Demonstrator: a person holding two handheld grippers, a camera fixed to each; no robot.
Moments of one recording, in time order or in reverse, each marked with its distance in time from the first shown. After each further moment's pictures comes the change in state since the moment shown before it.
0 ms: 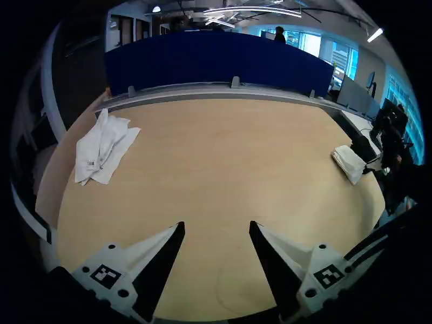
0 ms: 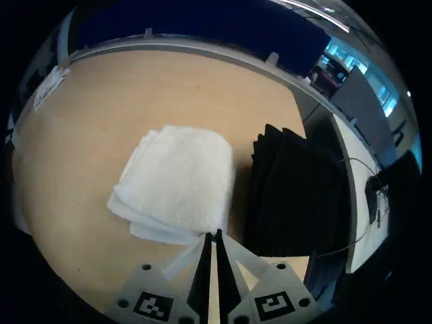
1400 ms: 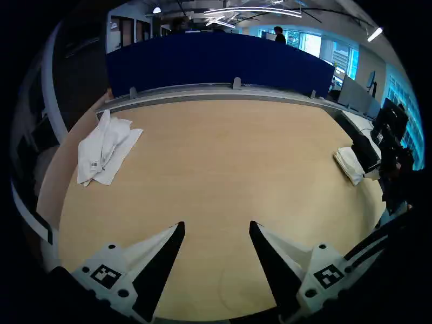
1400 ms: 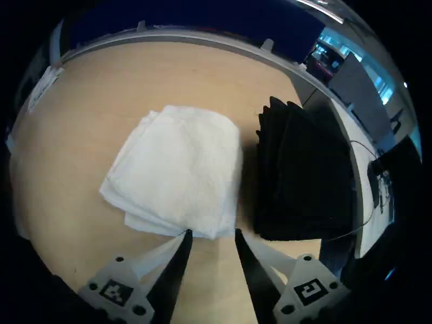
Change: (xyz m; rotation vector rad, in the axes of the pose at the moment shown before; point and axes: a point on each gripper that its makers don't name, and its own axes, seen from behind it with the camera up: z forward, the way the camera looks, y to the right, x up) left arm 0.004 -0.003 -0.008 0.007 0.004 0.002; right arm -0.024 -0.014 0.009 -0.020 -0.031 0.042
